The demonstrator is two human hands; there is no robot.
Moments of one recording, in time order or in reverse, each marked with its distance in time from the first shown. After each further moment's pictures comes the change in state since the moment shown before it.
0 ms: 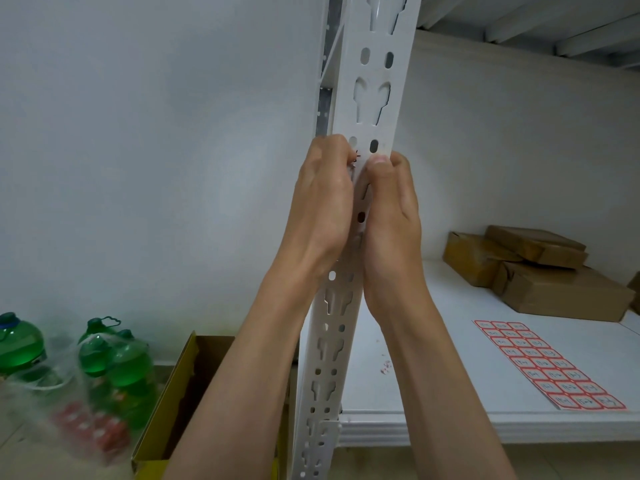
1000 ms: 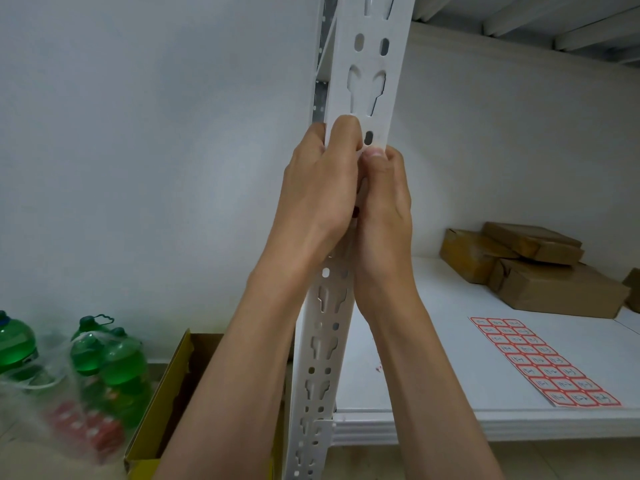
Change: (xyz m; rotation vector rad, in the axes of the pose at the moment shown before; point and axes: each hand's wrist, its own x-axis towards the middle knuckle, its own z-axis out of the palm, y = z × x) left_hand -0.004 0.014 0.004 0.120 0.062 -0.025; right_hand 0.001 0.004 0.002 0.067 -0.008 -0.025
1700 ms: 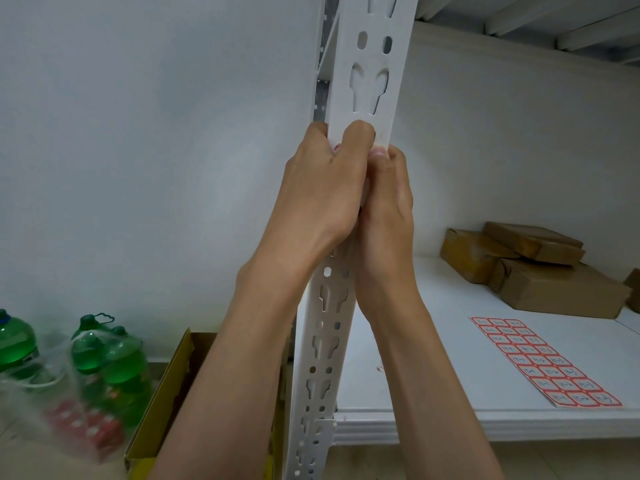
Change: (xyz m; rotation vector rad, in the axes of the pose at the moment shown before) left_hand 0.000 0.001 -0.004 0.190 -0.020 0.038; right_hand -0.001 0.001 0.002 0.008 -0.002 0.016
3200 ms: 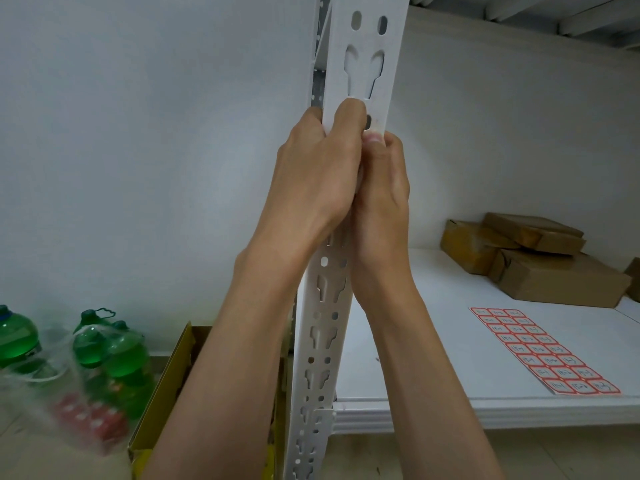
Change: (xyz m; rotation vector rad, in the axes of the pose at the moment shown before) left_hand 0.000 0.003 0.001 -0.033 0.018 -0.003; right_hand 0.002 0.004 -0.002 -0.051 0.001 -0.067
